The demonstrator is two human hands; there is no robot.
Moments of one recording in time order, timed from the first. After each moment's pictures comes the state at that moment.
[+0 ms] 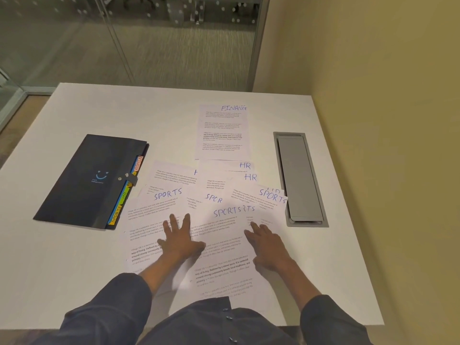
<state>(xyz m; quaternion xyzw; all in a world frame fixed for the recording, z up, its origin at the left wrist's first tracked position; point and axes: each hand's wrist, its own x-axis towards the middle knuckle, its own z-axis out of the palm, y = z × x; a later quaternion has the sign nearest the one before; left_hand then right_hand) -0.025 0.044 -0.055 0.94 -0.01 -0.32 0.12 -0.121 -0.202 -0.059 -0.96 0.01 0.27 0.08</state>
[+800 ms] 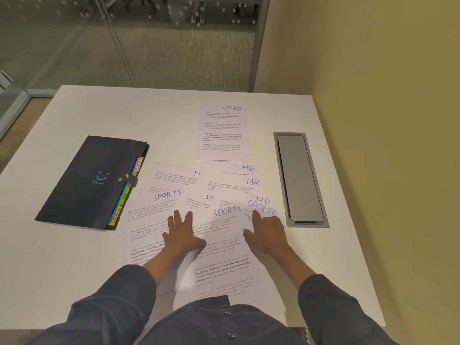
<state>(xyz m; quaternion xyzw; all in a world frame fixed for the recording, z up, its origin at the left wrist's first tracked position) -0.011 0.037 -0.054 0.94 -0.03 -0.31 0.13 -0.087 -0.208 -0.044 -0.98 0.09 0.17 0.08</state>
